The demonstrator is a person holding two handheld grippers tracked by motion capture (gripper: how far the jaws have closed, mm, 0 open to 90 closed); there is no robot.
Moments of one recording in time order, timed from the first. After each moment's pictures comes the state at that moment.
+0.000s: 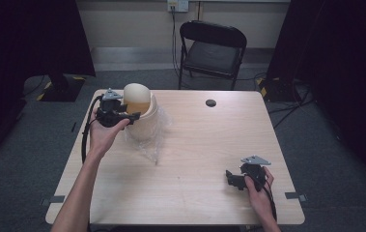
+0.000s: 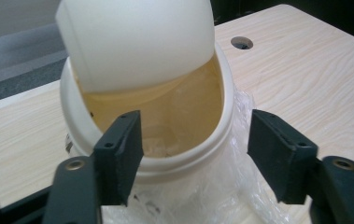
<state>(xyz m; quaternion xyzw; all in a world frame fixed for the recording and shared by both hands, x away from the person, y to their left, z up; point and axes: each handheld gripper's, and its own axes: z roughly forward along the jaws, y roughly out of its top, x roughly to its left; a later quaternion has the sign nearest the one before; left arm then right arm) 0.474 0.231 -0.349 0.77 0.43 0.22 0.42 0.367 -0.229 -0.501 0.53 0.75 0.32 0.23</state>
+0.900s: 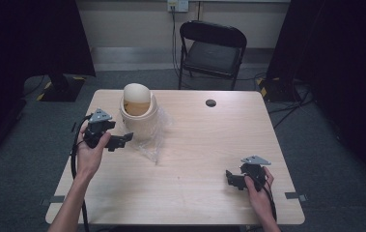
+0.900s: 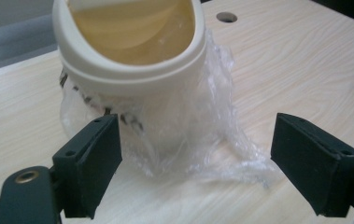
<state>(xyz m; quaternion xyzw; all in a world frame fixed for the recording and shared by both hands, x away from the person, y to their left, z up) 0.414 0.253 -0.367 0.78 0.42 0.21 0.41 0.367 -0.229 -0.501 0.53 0.75 0.32 0.23</state>
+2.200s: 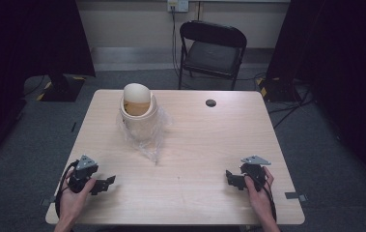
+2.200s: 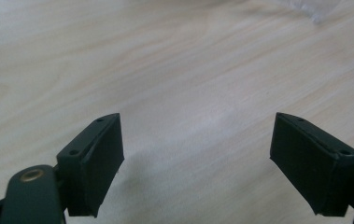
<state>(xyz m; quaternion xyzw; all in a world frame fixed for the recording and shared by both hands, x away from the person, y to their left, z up) 0.337 0.304 -0.482 0.79 0.48 0.17 0.34 0.367 -0.229 -0.501 0.53 0.75 0.32 0.23</state>
